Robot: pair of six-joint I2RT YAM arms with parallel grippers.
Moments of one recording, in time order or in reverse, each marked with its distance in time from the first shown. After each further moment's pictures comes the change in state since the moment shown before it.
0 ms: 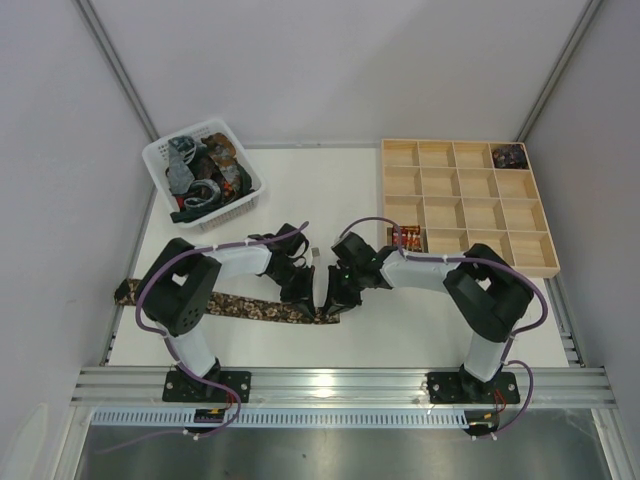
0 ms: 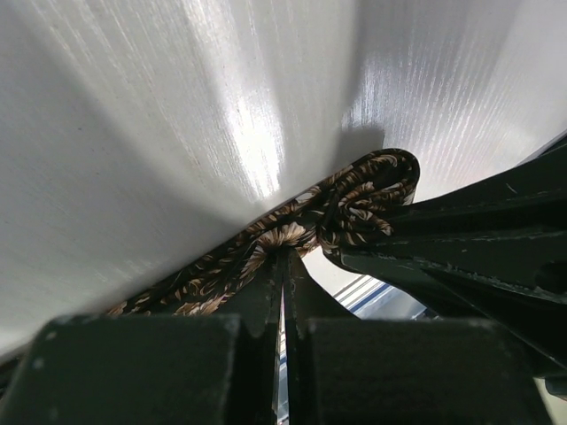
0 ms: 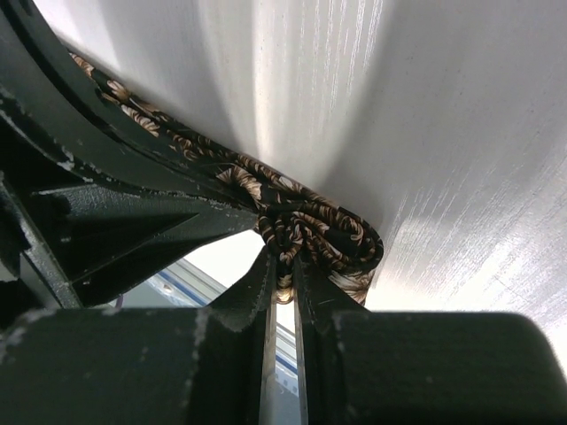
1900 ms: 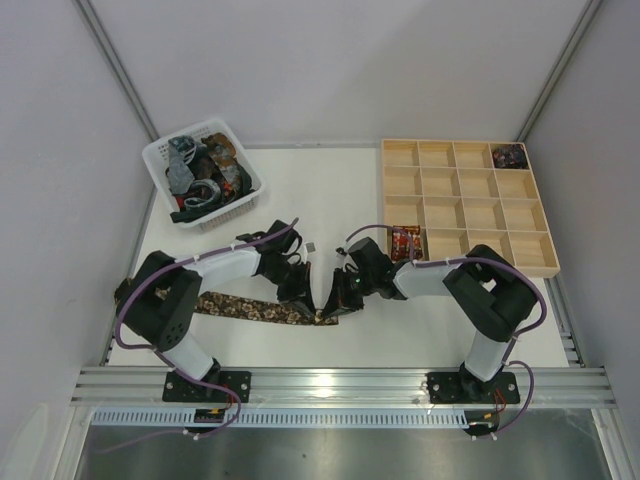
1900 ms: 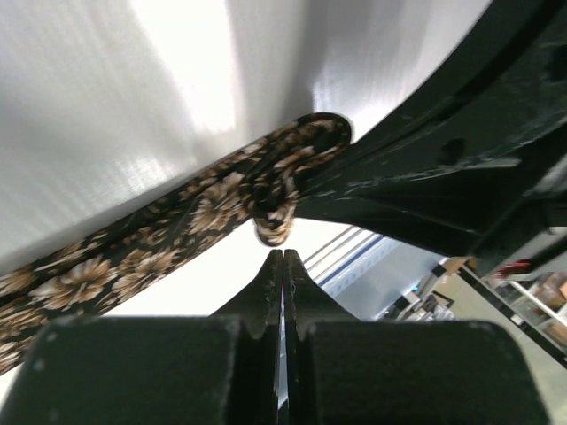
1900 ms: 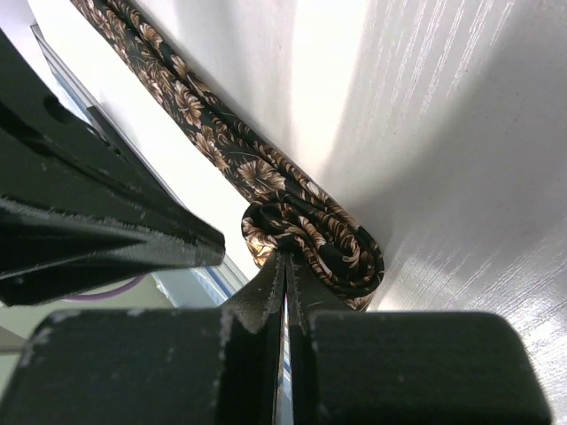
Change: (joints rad) left arm 0.021 -0.129 -0.027 -0.046 0.046 -0.047; right arm -0.061 -0.018 -0.205 0.386 -0.204 0.009
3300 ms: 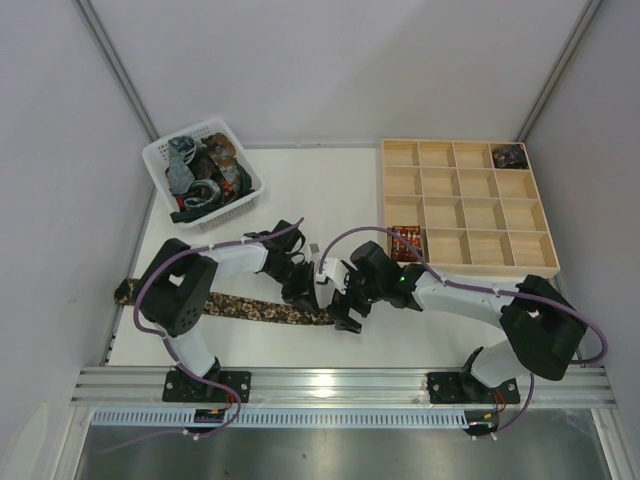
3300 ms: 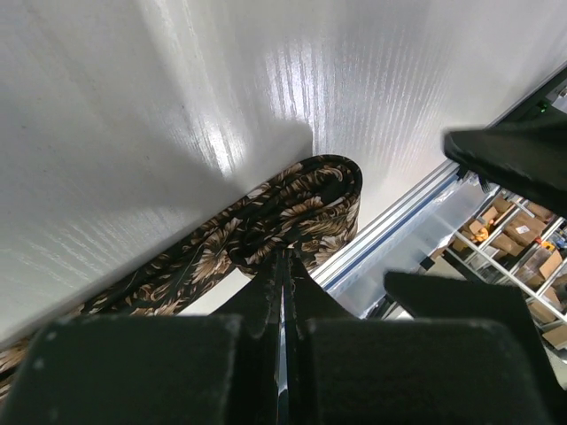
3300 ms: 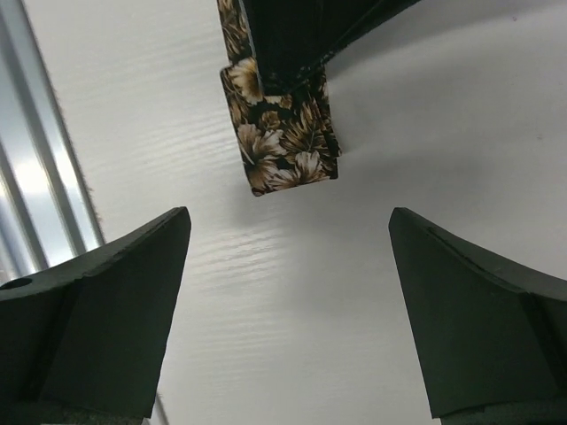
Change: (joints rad) left arm 0.012 0.116 0.028 0.069 0.070 0.002; right arm 0.114 -0.323 -0.006 -0.286 0.188 -1.137
